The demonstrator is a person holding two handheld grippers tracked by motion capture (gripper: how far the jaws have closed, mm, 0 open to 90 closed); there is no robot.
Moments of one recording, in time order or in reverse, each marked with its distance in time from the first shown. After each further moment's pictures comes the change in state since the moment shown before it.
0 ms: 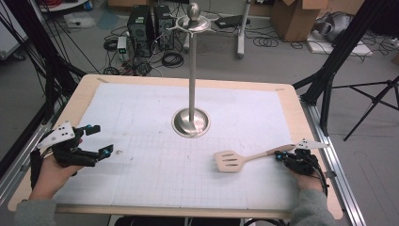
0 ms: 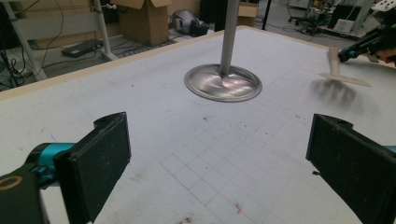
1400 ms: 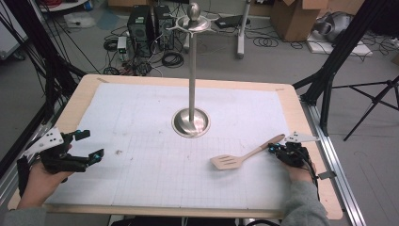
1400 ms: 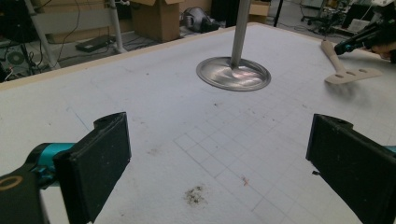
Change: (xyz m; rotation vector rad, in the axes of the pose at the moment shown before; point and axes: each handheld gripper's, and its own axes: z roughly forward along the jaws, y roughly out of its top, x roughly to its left) left arm 0.001 -0.010 -0.026 0.008 0.045 -0.020; right arm 0.005 0.021 0.025 -0.024 -0.044 -0.062
